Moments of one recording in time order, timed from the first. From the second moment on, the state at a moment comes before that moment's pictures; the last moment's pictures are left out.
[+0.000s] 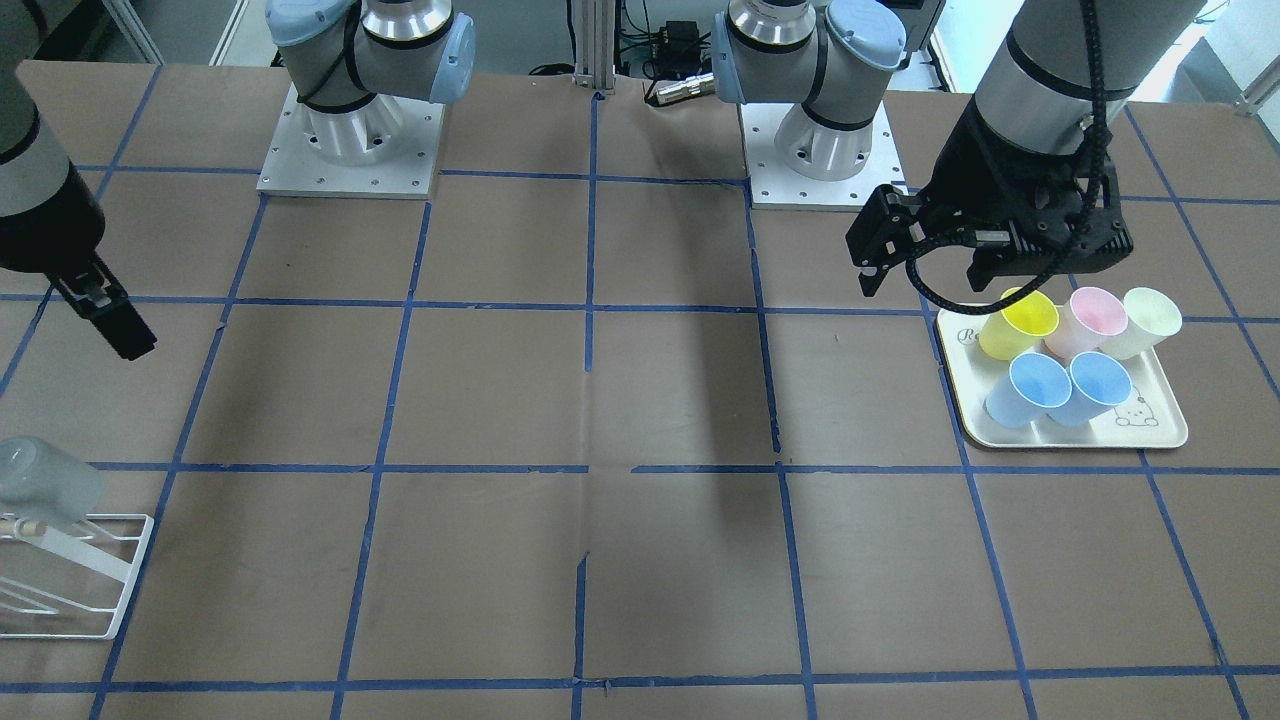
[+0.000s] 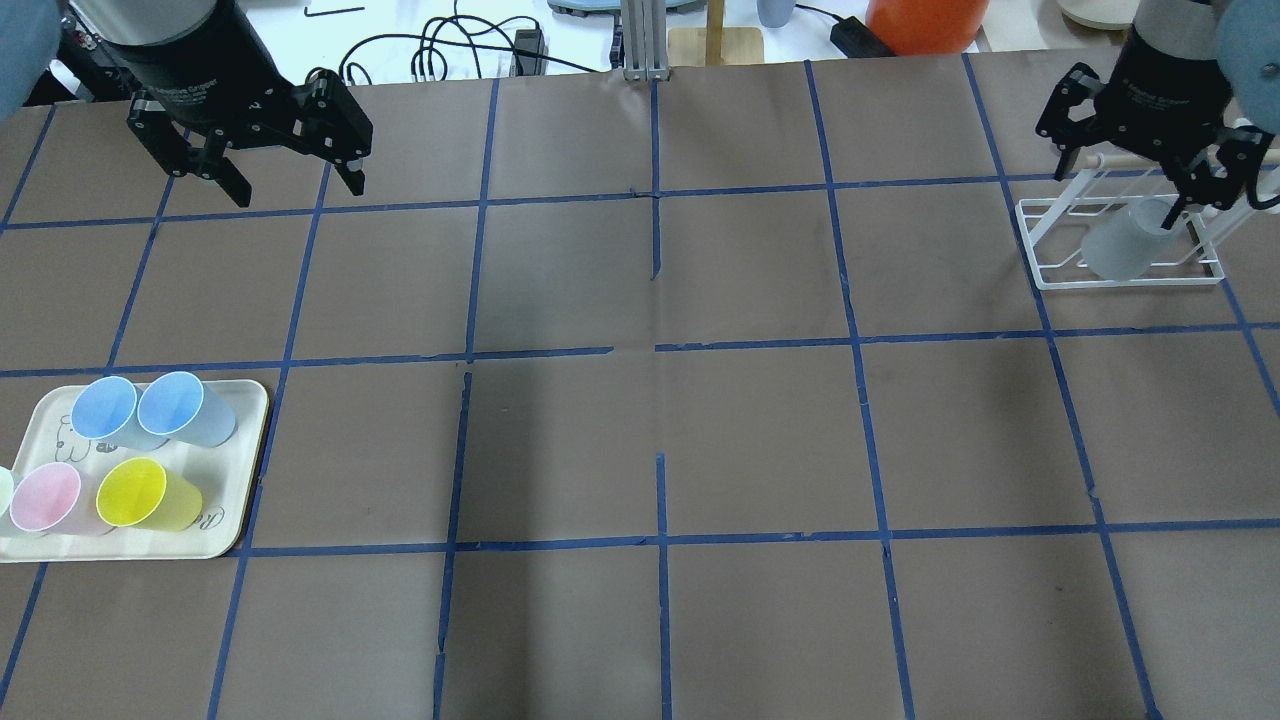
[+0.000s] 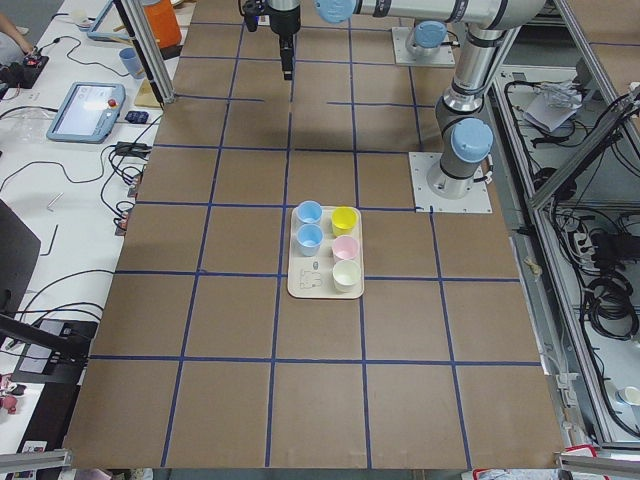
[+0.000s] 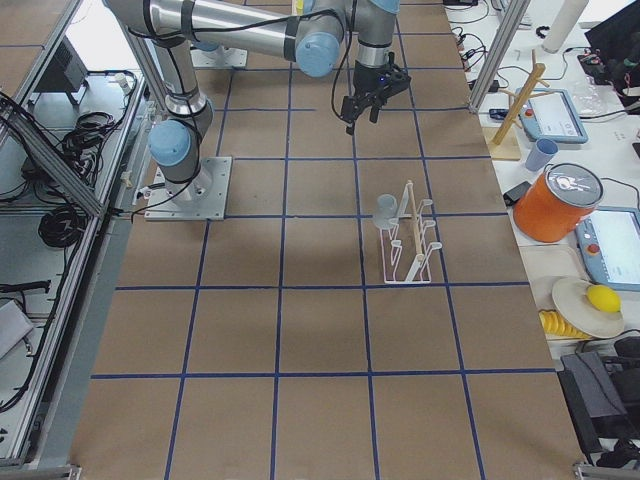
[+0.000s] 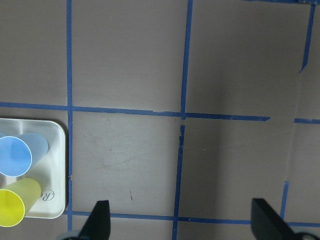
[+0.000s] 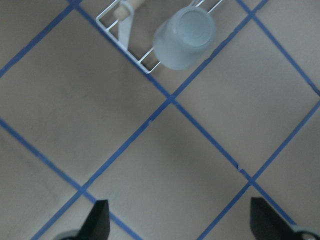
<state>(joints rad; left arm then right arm) -1.52 -1.65 -1.41 -1.64 1.58 -0.02 1.41 -1.49 1.55 -1.64 -1.74 0.58</state>
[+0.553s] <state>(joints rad) -1.51 -1.65 -1.41 -1.64 1.58 -0.02 1.56 -1.60 1.57 -1.56 -1.66 0.31</state>
